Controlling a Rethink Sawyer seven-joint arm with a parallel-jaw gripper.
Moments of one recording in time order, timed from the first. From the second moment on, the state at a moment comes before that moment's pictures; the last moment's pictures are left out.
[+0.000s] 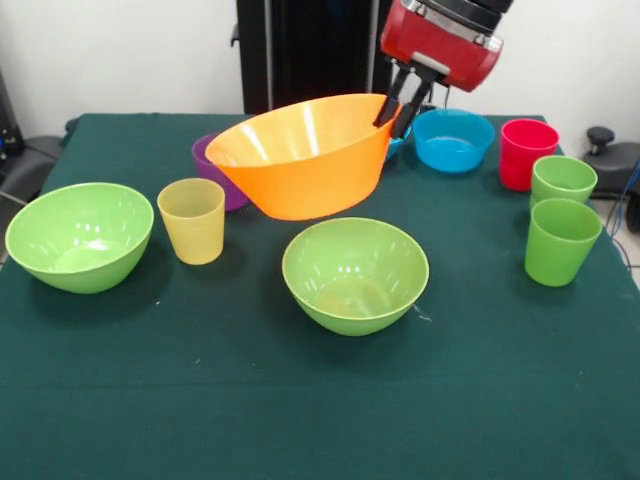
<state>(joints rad) 0.11 -0.72 -0.14 1.51 -0.49 0.67 2.35</state>
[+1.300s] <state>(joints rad) 0.11 -0.55 -0.16 1.30 -0.46 0.77 2.35</state>
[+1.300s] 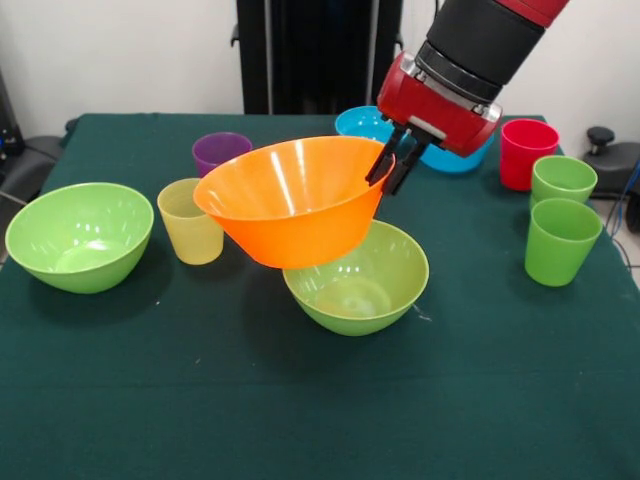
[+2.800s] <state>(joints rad) 0.14 -0.53 -0.17 1.23 -0.42 0.83 2.35</state>
